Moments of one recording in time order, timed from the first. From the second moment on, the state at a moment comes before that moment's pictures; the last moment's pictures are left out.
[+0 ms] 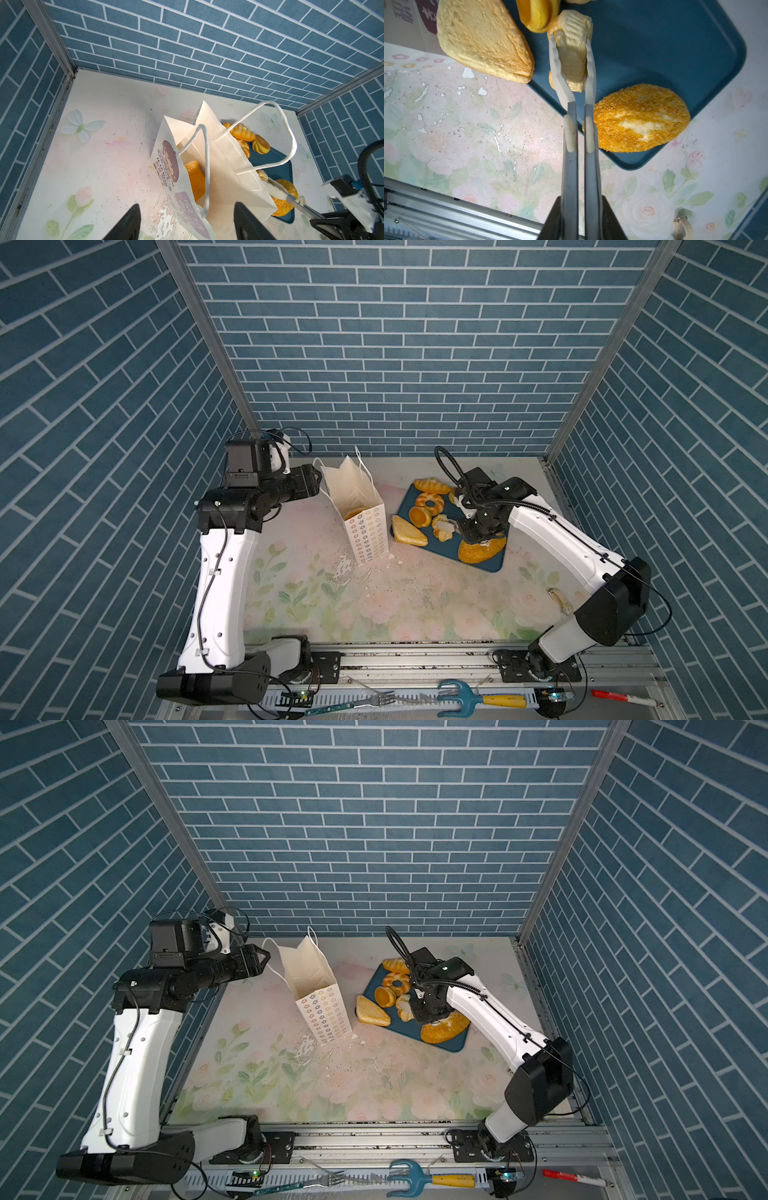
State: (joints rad) left arm 0.00 1.23 1.65 -1.05 0.24 -0.23; right arm 0.62 1.55 1.51 -1.27 0.06 0.21
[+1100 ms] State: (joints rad) left arm -0.01 1.29 1.64 -1.00 0.23 -0.26; right arm 0.91 1.52 2.18 -1.17 -0.03 -0.06
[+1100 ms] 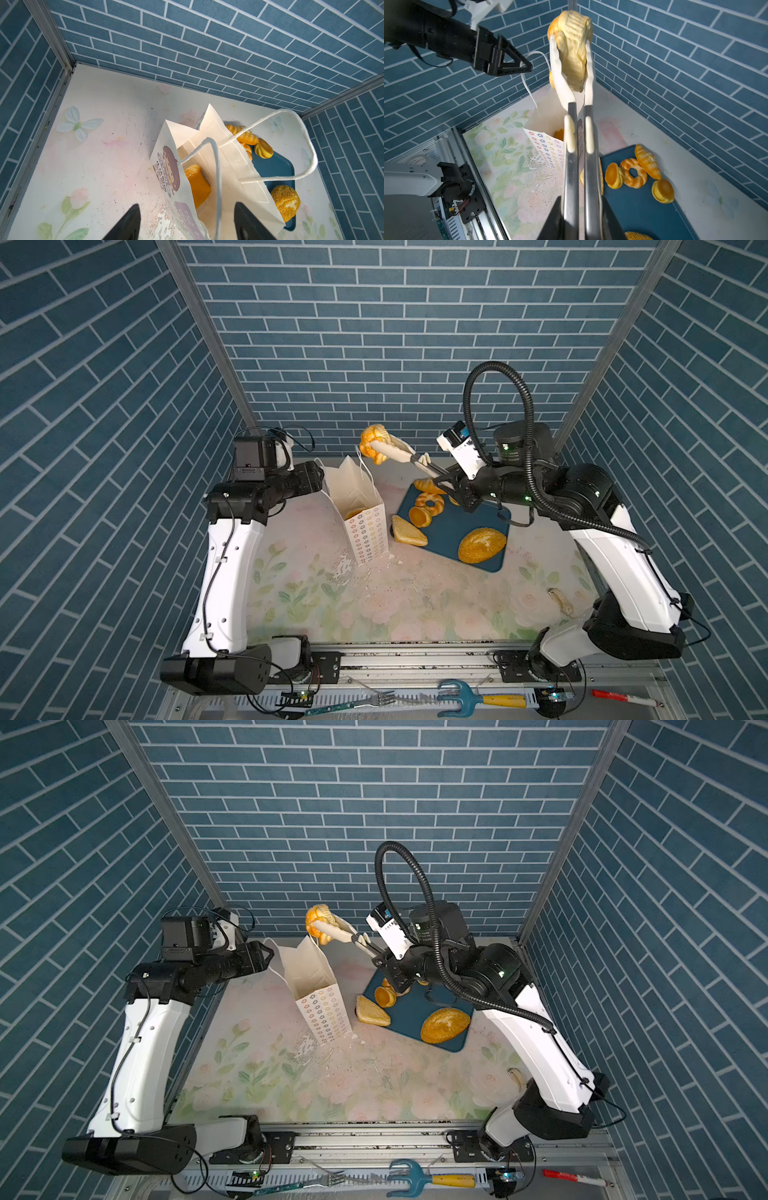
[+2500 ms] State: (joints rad) left arm -0.01 1.30 1.61 -0.99 0.22 -0.28; right arm 1.01 1.80 2.20 -1.24 0.07 -0.06
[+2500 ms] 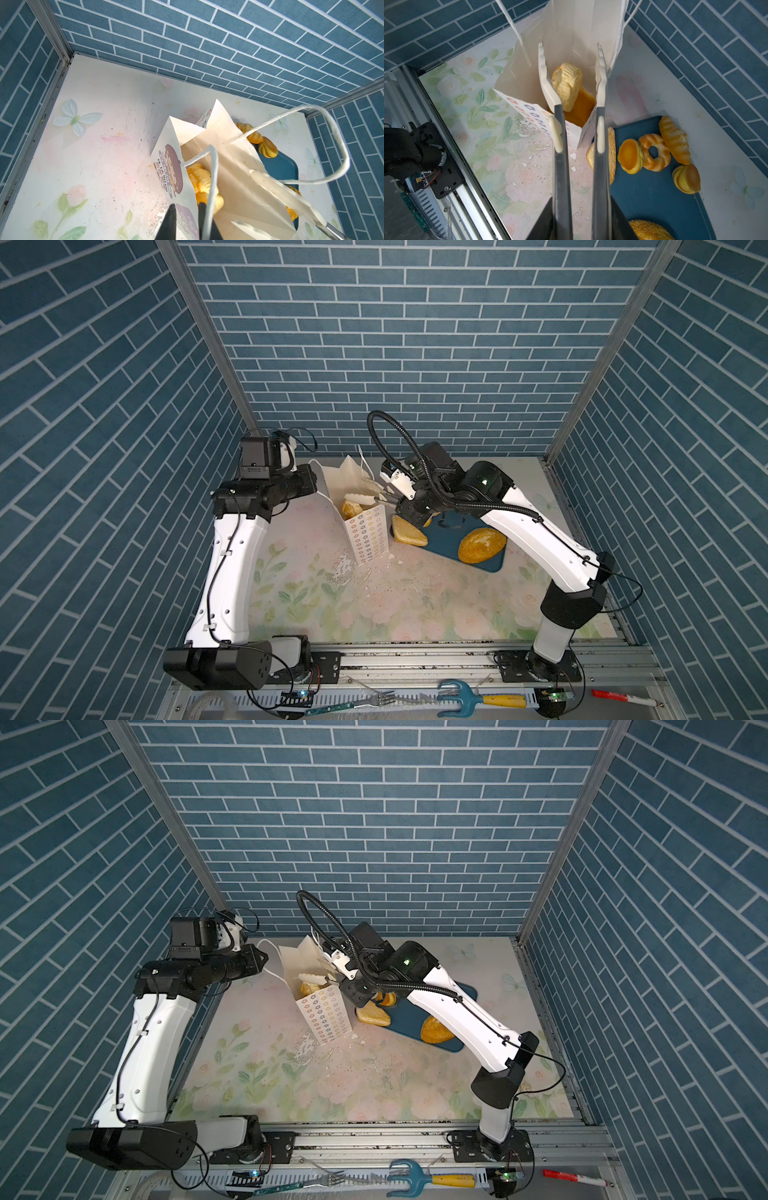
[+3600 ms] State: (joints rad) left arm -0.01 1.34 1.70 -1.01 0.21 -0.24; right arm 0.81 1.38 1.64 -1.22 0.18 -0.12
